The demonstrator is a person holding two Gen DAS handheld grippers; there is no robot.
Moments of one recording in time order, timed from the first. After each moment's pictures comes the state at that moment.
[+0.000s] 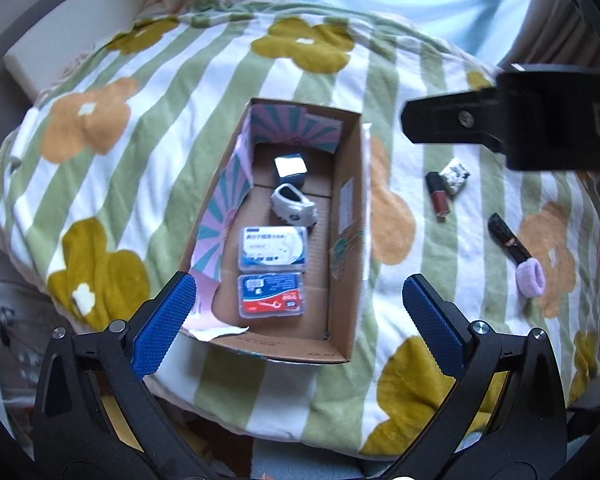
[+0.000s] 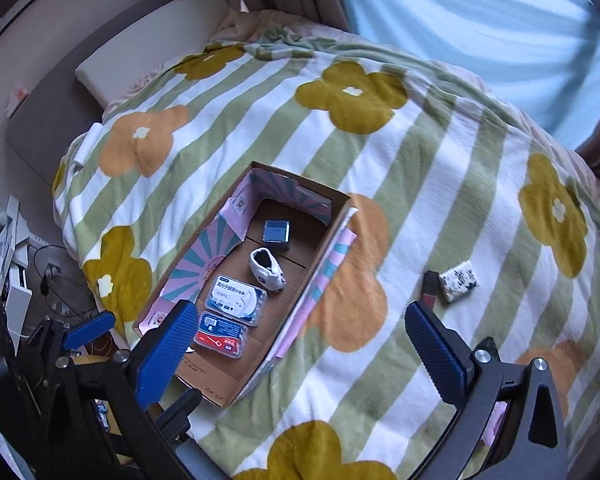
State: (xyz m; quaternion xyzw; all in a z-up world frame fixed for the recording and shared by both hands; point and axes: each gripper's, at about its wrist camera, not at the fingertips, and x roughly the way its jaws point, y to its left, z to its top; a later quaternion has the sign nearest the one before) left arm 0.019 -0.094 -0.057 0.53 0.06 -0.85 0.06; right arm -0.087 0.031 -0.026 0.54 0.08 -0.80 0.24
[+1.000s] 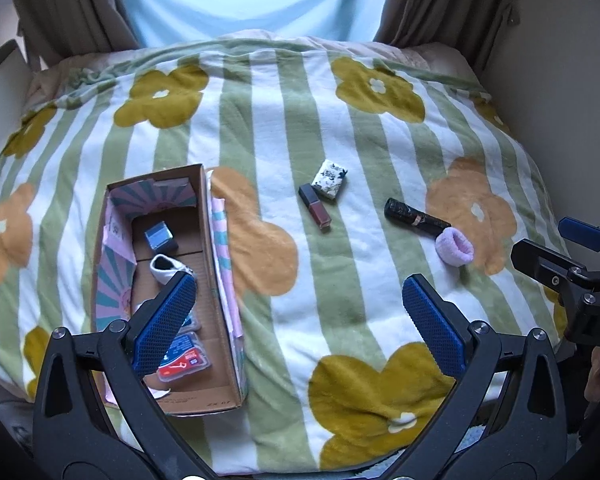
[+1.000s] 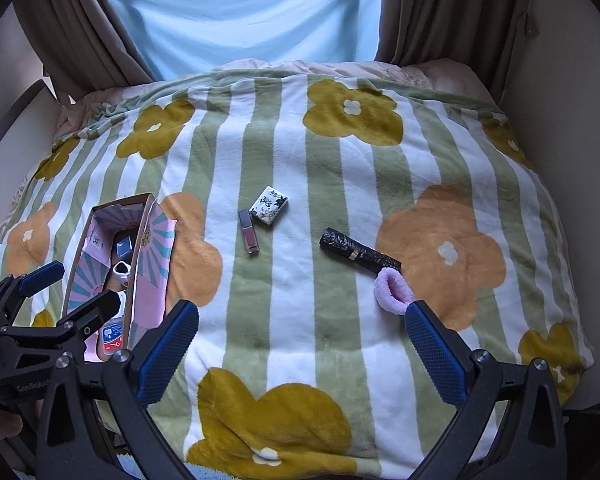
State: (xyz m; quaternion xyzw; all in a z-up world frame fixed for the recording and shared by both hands) left arm -0.011 0.023 -0.029 0.49 -0.03 -0.86 -0.14; right arm 0.019 0.221 -0.017 0.51 -0.05 -0.86 -0.04
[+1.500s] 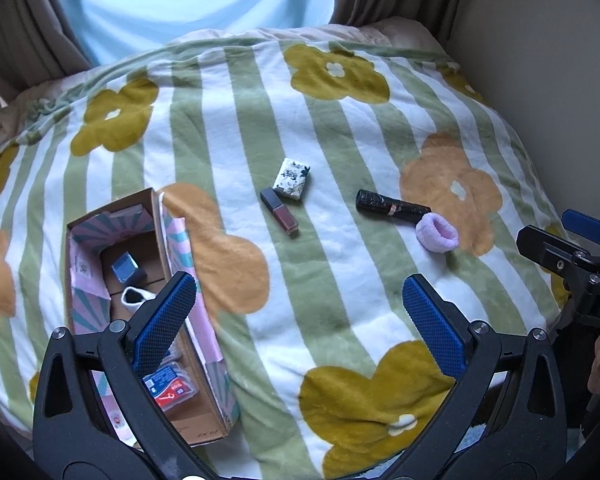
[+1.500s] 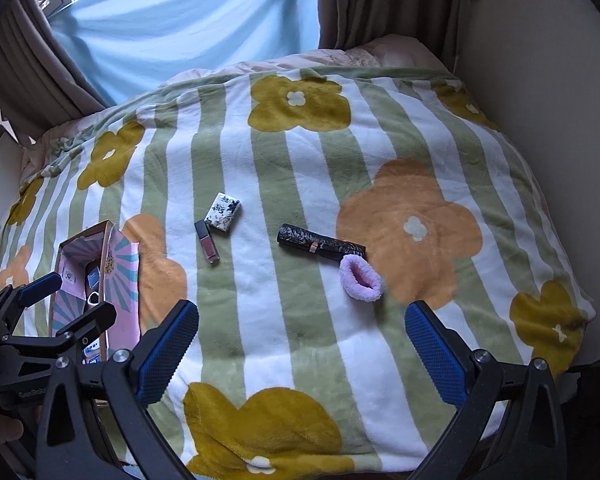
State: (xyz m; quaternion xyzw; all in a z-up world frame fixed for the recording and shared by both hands) left arm -0.039 0.068 -0.042 0.51 -0.08 -0.83 -0.20; right arm 0.022 0.263 -0.033 0.51 -0.11 -0.85 -0.12
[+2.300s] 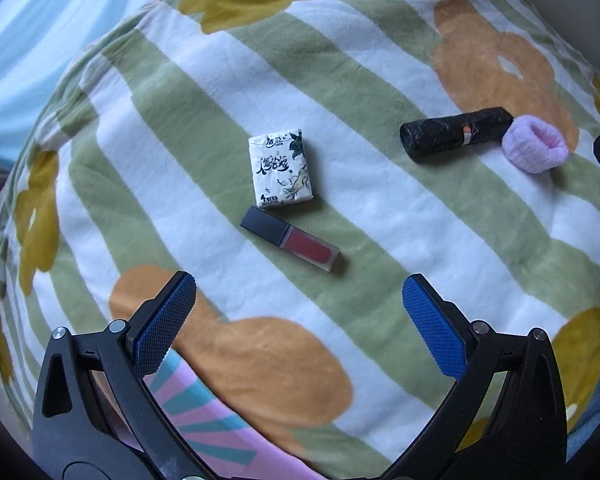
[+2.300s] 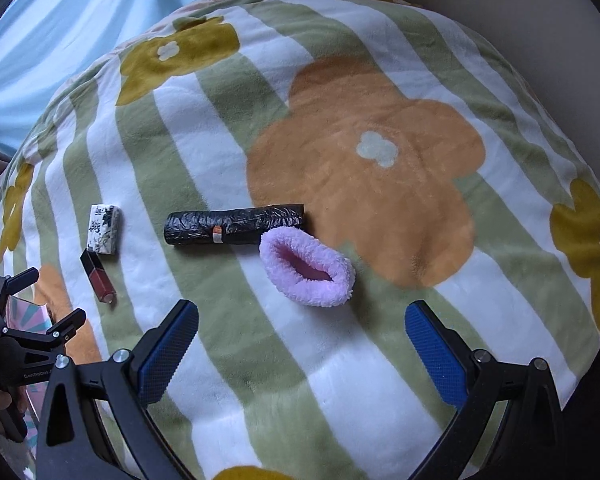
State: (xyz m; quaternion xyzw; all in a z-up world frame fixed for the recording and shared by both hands) left arm -0.170 0.140 -0.213 0.51 -0.32 -0.74 -0.30; right arm -0.024 0.345 -0.186 0.54 -0.22 -0.77 -0.24
